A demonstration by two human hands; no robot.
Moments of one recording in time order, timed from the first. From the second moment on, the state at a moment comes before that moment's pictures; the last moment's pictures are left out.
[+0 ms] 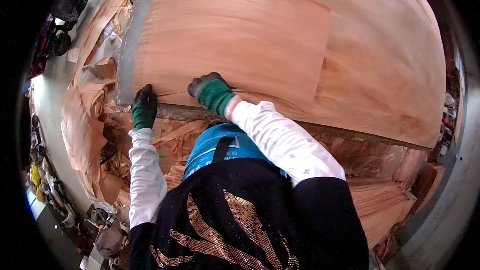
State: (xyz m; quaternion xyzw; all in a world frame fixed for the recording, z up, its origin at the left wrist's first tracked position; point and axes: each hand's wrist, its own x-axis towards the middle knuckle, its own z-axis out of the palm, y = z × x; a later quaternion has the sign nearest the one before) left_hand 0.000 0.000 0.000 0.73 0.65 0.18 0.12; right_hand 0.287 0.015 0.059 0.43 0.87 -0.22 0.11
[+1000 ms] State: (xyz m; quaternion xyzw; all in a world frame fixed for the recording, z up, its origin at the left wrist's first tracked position) left_hand 0.072 0.020 0.025 0.60 0.79 -0.03 0.09; right_hand 0.637 -0.097 0.087 0.46 0.85 -0.11 0.22
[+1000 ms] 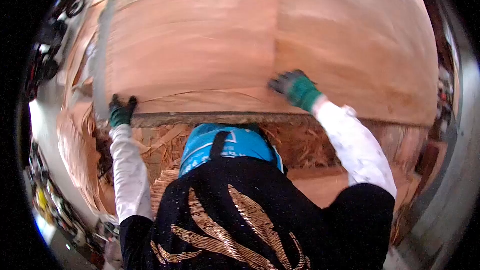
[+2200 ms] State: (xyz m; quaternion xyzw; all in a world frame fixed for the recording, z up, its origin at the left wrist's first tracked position) left_hand 0.074 0.016 0.018 0.59 0.80 -0.02 0.14; right_hand 0.397 0.049 0.052 0.38 0.92 -0.08 0.02
